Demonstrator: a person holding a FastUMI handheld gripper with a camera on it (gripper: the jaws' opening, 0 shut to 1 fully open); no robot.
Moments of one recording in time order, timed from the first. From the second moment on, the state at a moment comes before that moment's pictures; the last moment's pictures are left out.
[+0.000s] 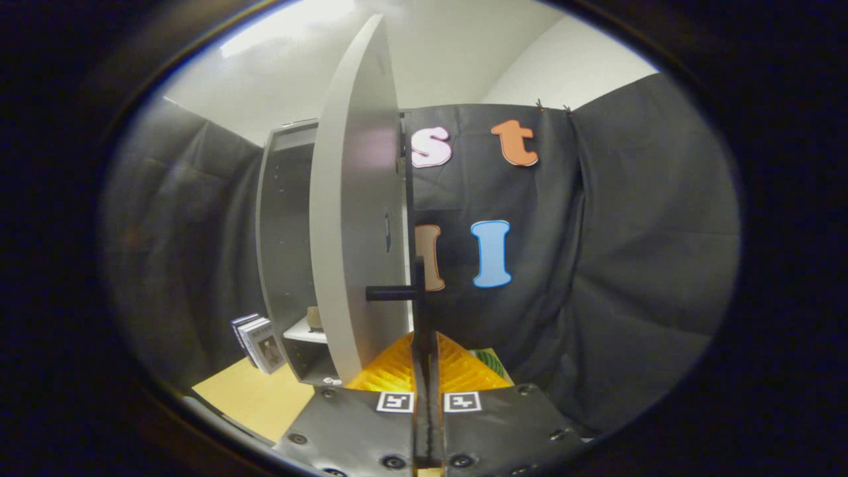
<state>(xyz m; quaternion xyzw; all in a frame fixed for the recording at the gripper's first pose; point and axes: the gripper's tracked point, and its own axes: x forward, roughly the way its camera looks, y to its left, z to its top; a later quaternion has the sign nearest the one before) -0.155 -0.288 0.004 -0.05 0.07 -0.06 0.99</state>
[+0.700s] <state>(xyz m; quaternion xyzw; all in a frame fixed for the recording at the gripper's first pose) -0.206 -0.306 0.006 -0.07 0.08 -0.06 0.99</state>
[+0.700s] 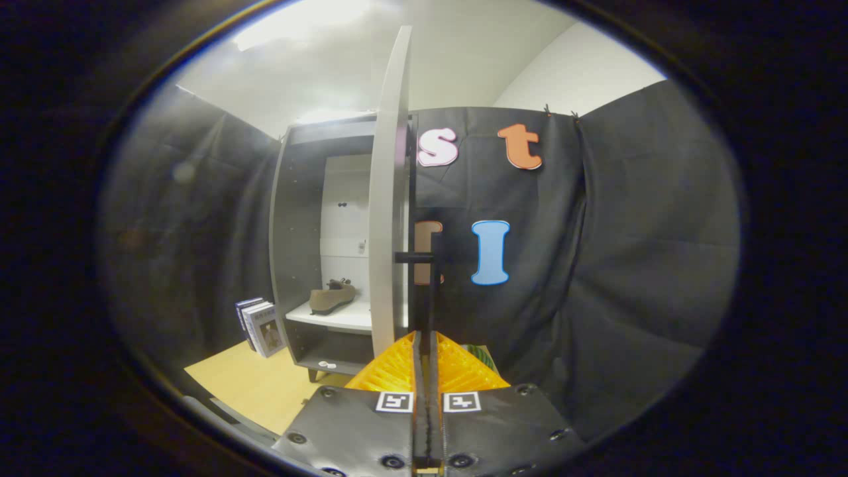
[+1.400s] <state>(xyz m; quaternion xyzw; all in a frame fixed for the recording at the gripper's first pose) -0.216 -0.168 -0.067 -0.04 0.11 -0.01 0.99</state>
